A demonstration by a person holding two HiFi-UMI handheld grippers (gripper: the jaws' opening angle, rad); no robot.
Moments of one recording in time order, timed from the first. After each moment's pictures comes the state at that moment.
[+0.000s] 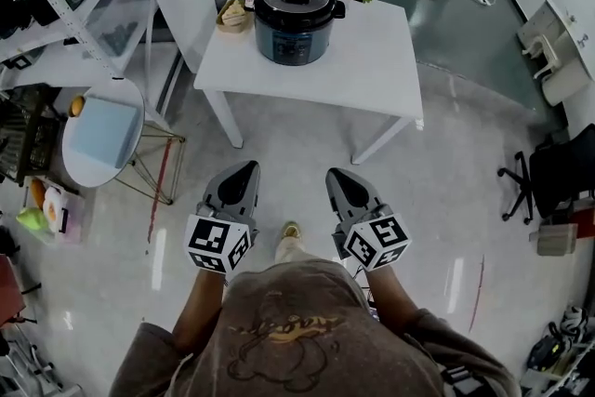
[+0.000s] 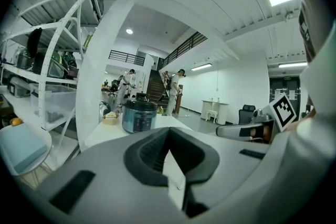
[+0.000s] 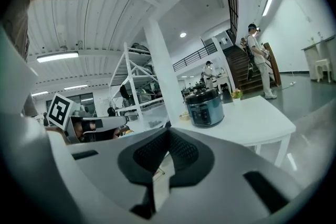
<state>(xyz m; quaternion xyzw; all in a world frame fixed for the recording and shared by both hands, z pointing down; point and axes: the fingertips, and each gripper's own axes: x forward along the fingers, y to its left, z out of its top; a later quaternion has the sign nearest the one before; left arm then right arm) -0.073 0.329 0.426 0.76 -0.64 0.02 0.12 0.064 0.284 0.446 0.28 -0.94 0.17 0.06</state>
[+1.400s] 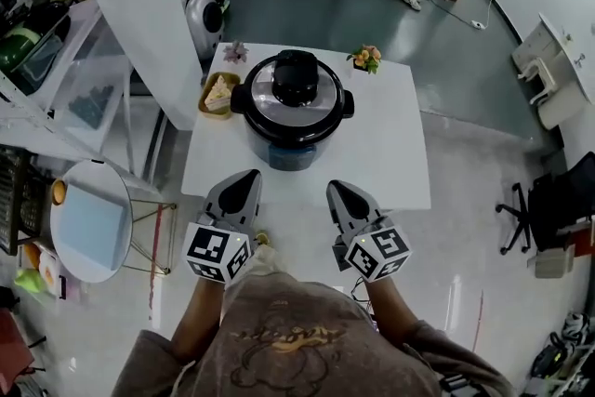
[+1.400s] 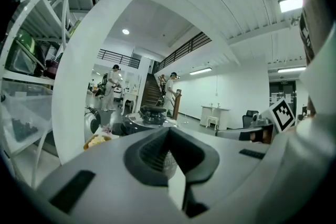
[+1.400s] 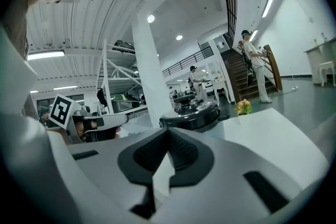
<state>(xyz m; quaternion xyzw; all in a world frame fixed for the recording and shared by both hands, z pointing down) -0.190 0.047 0.409 0.79 -0.61 0.00 0.10 -0.050 0.014 0.433 0.31 -0.94 0.15 0.05</state>
